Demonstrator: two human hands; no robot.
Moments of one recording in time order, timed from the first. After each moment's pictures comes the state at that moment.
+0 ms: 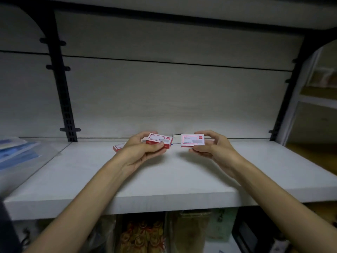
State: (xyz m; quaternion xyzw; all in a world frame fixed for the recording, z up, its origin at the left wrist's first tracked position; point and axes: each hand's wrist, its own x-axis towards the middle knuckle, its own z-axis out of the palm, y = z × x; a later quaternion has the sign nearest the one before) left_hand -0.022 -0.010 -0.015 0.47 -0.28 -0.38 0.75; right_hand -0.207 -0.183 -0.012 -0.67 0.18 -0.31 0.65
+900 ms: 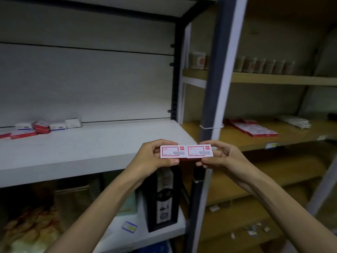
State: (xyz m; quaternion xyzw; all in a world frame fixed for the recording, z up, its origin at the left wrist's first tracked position) left_hand -0.413 -0.194 -0.056 0.57 -0.53 -0.28 0.57; right_hand -0.638 -0.305 -0.040 -0.67 0.22 -0.30 0.64
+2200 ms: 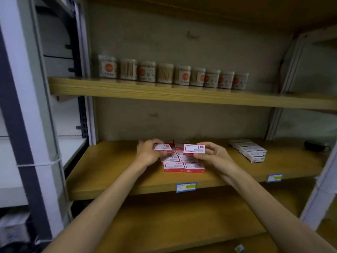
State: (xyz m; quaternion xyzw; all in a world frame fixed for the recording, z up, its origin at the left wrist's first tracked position) left_hand -0.601 -0.639 -0.064 0.77 -0.44 -0.07 0.45; right_hand -0.836 -0.725 -0.034 -0.71 0.30 -0.32 0.56
